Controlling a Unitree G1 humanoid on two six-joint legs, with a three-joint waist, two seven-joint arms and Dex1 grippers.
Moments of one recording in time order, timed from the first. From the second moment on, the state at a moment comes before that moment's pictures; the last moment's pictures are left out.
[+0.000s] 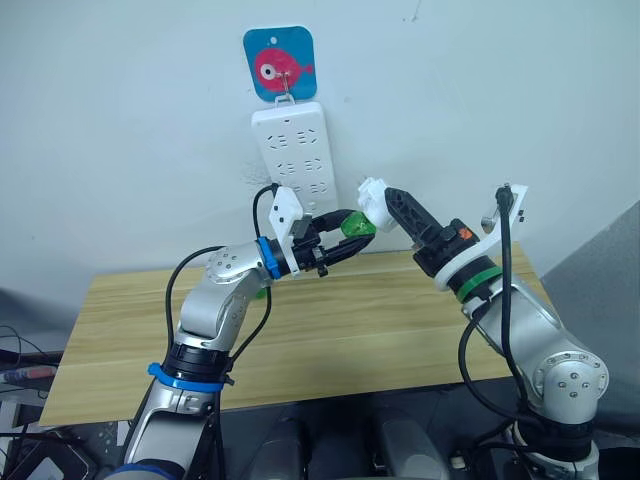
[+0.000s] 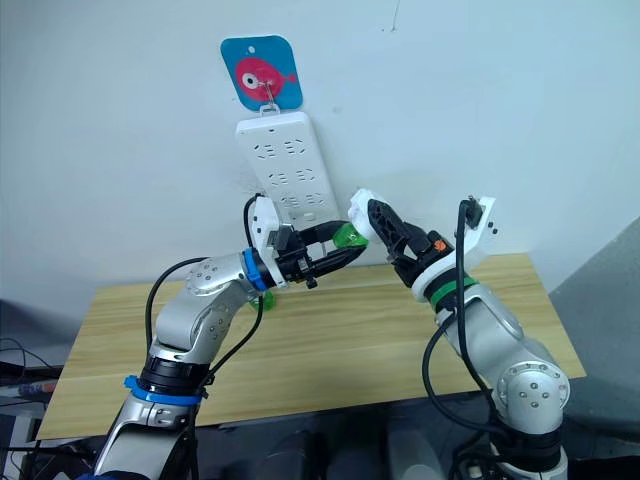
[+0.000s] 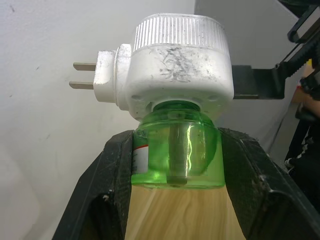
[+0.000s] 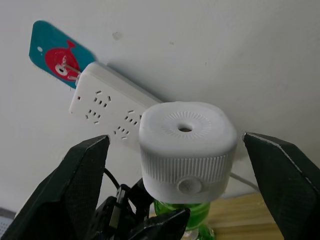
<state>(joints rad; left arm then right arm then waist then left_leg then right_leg) -0.52 0.36 -0.09 -0.04 -0.42 0.30 -0.91 -0.27 -0.31 -0.07 -0.70 1.51 0.67 -0.53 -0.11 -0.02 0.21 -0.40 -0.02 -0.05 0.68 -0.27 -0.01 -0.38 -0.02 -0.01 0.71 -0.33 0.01</state>
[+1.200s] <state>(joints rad) -0.52 0.58 -0.19 -0.01 -0.28 -0.02 -1.30 -0.45 -0.81 0.10 -0.26 1.89 1.09 0.02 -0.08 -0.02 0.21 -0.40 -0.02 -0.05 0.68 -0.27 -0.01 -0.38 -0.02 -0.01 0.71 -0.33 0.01</state>
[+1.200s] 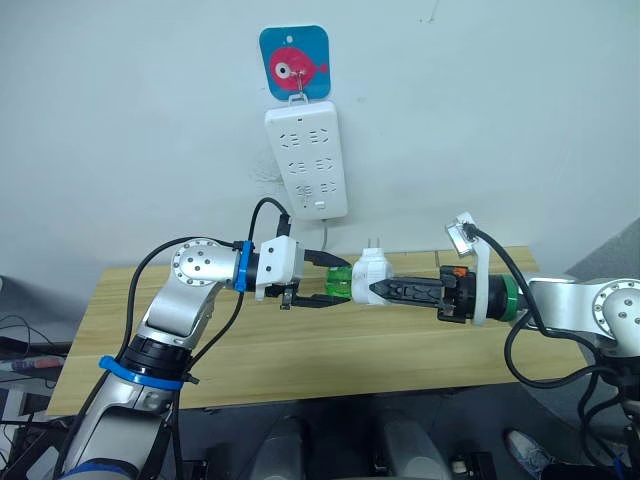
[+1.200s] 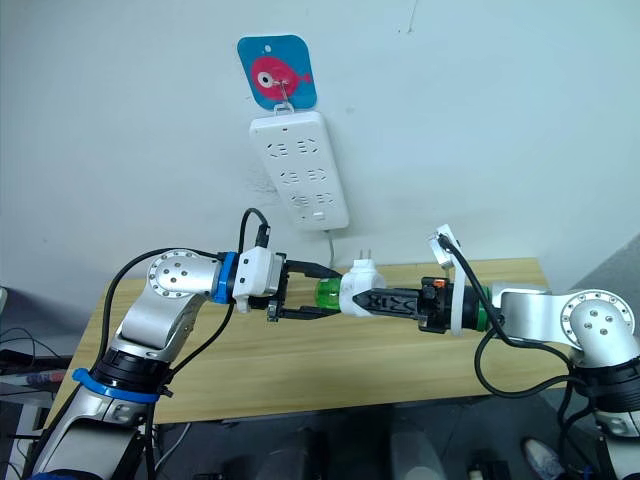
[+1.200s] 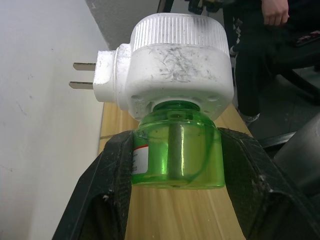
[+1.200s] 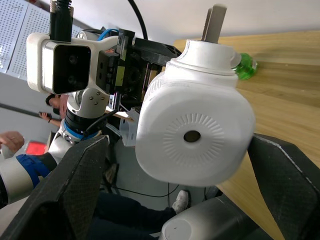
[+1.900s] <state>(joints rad) -0.52 0.58 -0.19 -0.03 -0.31 -0.03 -1.32 -0.46 -0.75 0.11 -0.19 1.89 1.12 0.03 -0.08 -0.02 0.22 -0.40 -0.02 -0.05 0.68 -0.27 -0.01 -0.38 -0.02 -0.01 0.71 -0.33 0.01</state>
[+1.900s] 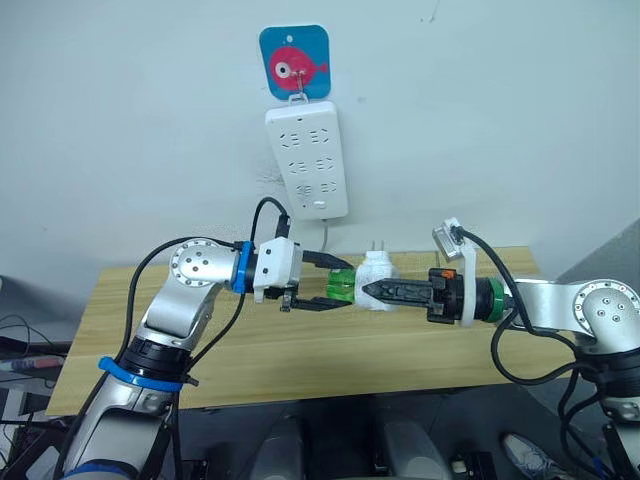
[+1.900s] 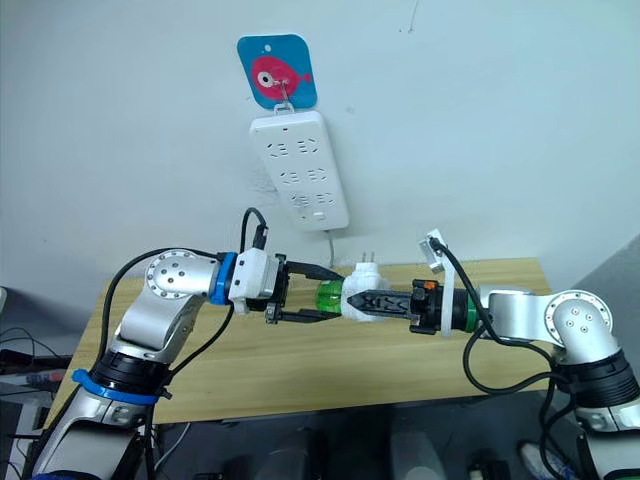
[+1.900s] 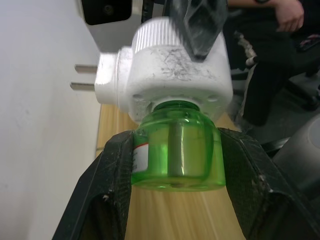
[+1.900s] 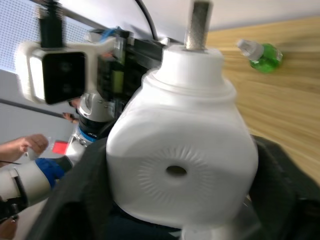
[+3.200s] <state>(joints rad) -0.36 0.50 -0.06 0.04 -0.31 -0.40 -1.27 -0.44 -0.72 0.07 -0.21 1.94 1.11 0.04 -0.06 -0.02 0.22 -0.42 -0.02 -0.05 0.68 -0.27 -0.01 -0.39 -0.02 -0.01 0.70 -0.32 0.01</state>
